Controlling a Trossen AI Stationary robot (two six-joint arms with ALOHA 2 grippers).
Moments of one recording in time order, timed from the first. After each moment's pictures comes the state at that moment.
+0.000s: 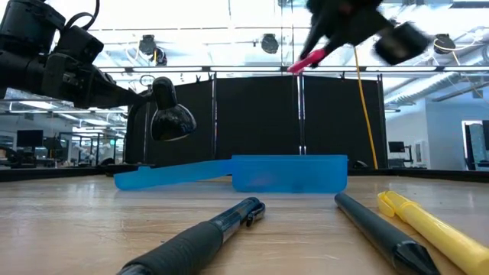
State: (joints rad) left arm -0.03 0.71 0.01 0.55 -0.18 0.12; right arm 0.37 1.57 1.18 -0.54 0.18 1.72
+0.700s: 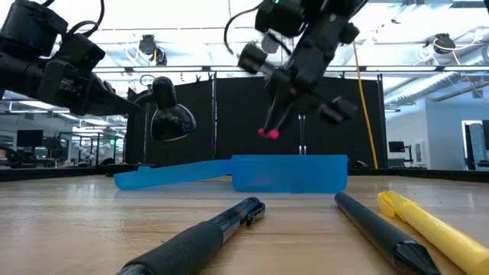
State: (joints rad) left arm -0.03 0.71 0.01 0.48 -0.18 0.07; right arm -0.01 1.76 1.18 -0.44 -0.16 1.44
